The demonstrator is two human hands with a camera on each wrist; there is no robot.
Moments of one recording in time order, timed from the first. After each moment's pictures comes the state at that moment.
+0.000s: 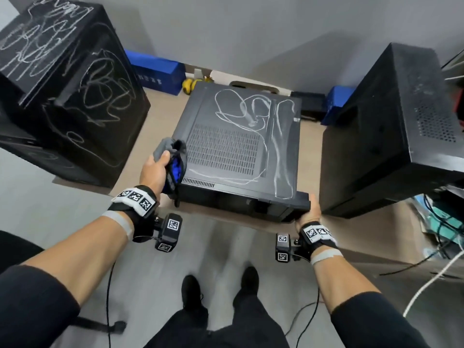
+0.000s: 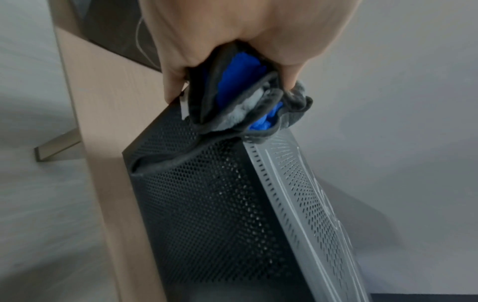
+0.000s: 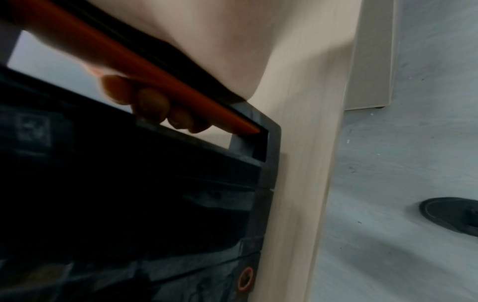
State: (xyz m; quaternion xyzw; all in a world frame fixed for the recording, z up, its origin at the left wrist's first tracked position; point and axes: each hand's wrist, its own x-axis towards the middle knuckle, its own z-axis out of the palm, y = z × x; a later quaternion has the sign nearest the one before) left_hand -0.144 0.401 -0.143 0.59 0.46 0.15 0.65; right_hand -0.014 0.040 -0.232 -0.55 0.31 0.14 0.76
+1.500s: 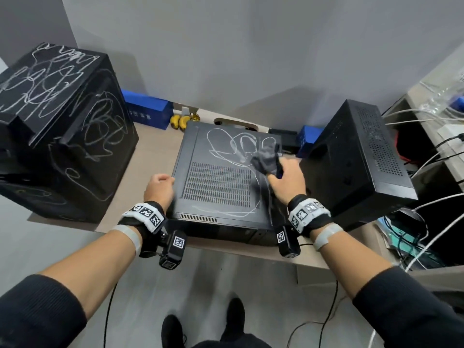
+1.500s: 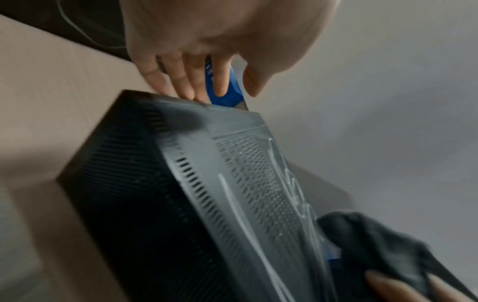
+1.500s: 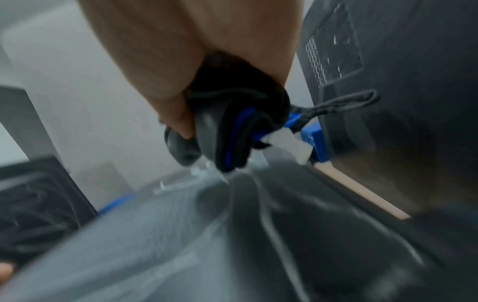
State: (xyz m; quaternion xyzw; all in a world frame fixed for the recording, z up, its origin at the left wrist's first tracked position) left_hand -0.114 0.418 -0.124 0.68 0.48 0.06 0.55; right_hand 0.029 0.130 -0.057 -0.95 -0.17 0.01 0.28
